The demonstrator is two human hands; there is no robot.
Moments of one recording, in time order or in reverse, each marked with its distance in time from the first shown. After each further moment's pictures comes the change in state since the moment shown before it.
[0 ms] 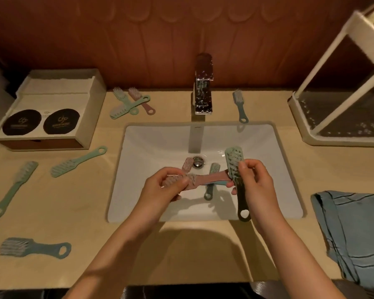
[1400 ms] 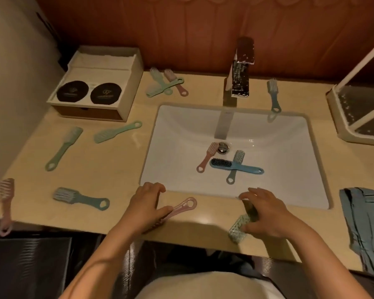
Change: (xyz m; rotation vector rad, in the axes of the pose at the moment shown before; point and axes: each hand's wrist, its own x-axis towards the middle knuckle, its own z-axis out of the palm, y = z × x) left_hand -0.048 -0.081 -0.078 1.016 0.005 -0.037; right_hand -0.018 0.063 -0.027 -1.336 -0.719 -0.055
